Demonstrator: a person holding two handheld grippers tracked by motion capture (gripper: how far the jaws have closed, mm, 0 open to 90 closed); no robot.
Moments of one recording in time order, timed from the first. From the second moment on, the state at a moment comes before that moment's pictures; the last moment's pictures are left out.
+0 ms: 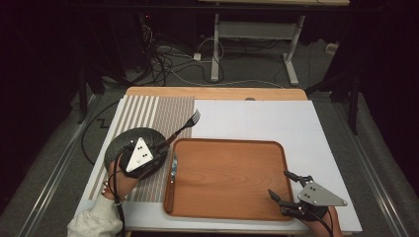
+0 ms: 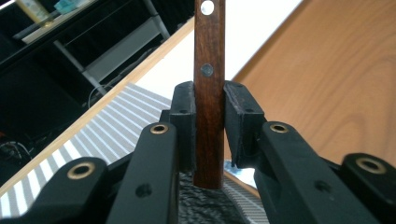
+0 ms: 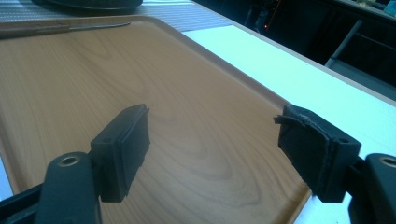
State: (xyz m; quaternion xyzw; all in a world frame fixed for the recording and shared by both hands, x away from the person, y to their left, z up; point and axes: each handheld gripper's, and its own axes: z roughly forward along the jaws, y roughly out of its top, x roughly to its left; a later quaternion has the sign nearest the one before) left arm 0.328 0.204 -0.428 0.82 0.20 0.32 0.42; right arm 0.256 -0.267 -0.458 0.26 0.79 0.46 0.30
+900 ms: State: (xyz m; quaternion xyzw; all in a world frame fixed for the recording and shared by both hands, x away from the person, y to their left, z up) left arm 0.292 0.139 -0.454 0.89 0.11 0.26 0.35; right arm 0.256 -0.268 -0.460 0.26 0.80 0.46 0.30
